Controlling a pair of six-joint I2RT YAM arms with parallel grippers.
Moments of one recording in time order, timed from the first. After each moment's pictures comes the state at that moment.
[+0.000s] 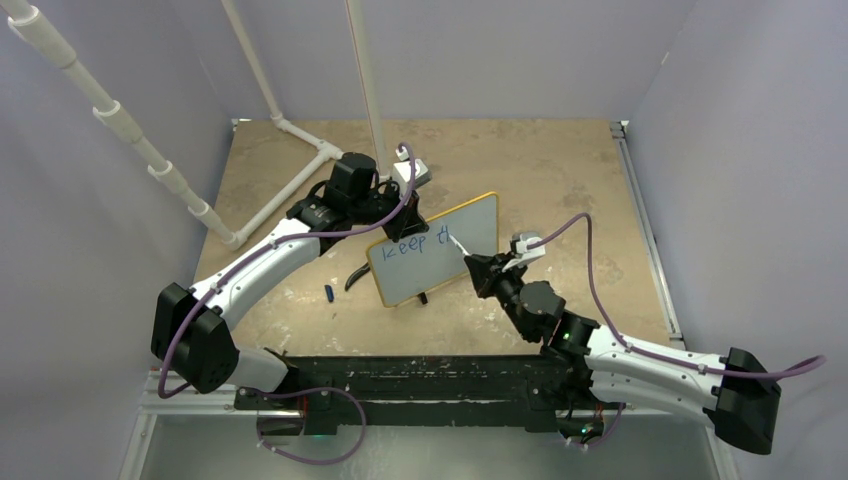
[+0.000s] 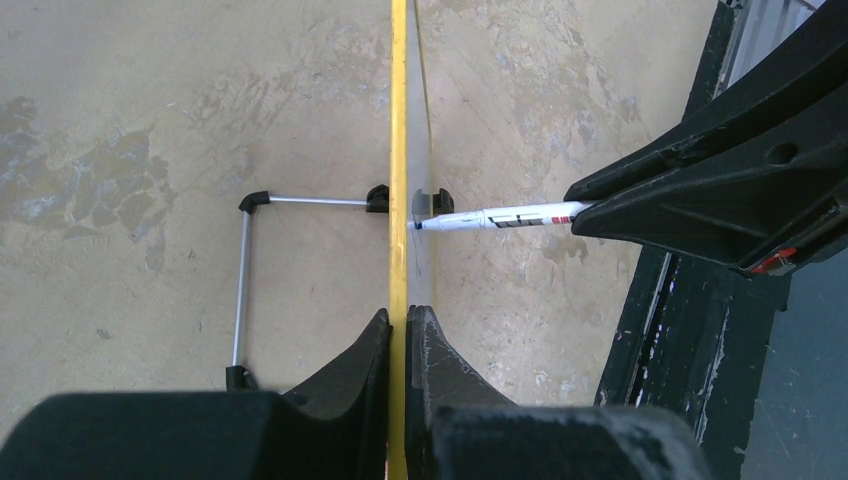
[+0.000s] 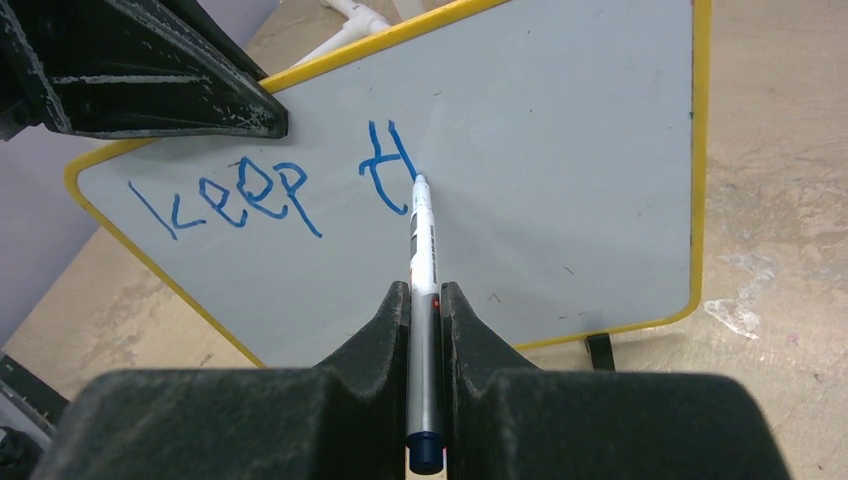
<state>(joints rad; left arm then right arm) -0.58 1.41 1.16 -0.30 0.55 0.09 1.03 0.81 0.34 0.41 0.60 0.42</state>
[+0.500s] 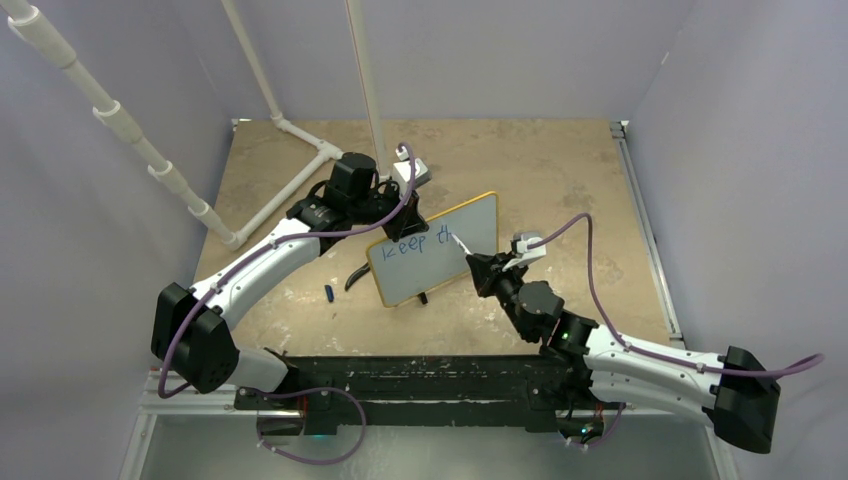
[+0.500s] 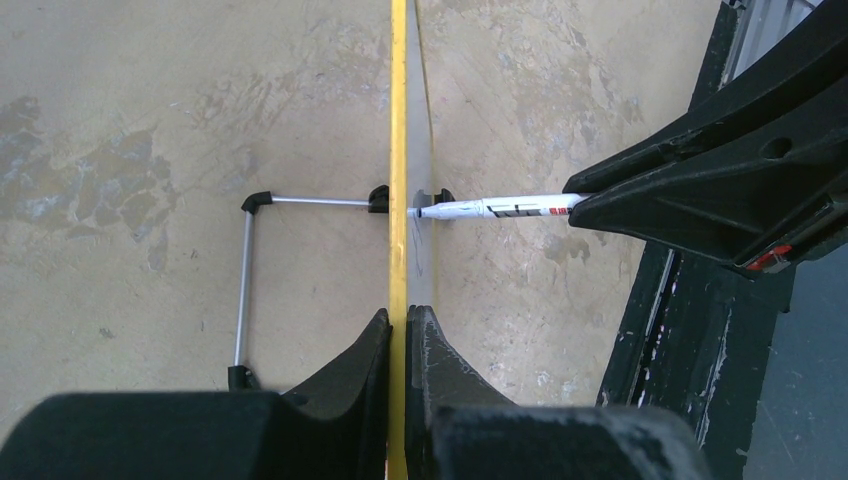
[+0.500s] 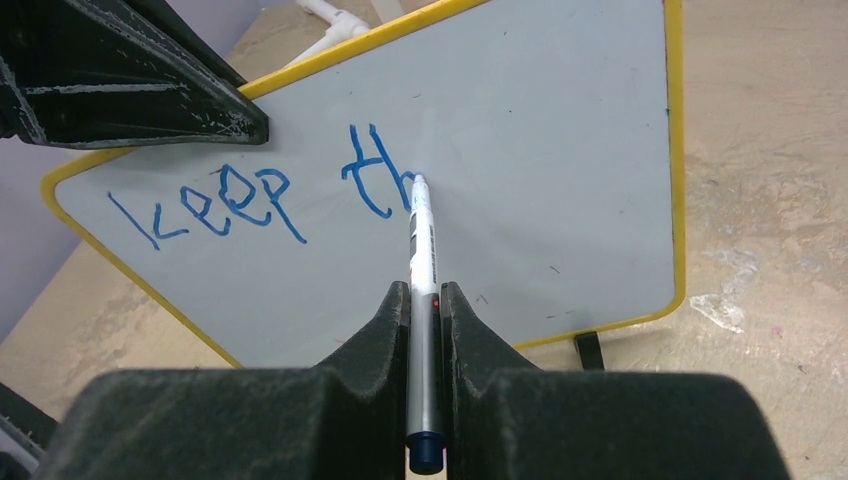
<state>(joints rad) -0.58 1.41 1.16 -0.30 0.55 0.09 1.03 0.83 0.34 0.41 0.64 0.43</state>
